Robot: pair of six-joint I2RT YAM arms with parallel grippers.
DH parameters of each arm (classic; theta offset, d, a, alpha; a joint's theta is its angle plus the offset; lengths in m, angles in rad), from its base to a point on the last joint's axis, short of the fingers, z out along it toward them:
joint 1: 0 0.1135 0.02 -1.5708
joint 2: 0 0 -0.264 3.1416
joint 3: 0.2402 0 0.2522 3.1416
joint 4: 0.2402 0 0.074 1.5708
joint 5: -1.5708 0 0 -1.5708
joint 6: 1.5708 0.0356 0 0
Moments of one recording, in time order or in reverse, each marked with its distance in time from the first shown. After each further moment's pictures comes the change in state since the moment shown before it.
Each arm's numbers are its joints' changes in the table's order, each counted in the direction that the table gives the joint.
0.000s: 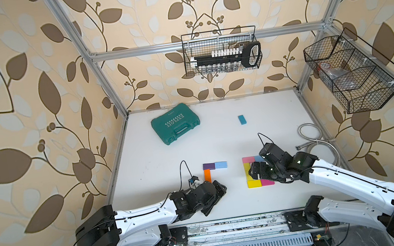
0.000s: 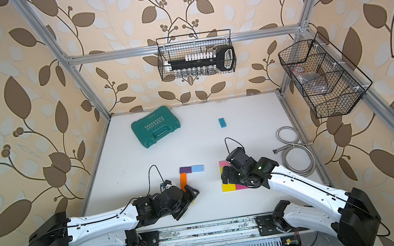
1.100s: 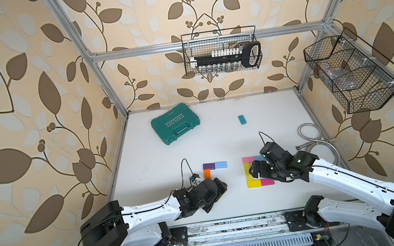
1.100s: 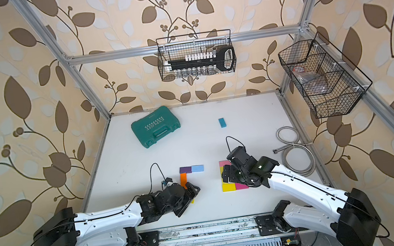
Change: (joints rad) left arm 0.036 0.075 0.022 -0.050 0.002 0.031; right arm -0.023 0.003 0.000 -0.005 0.004 0.000
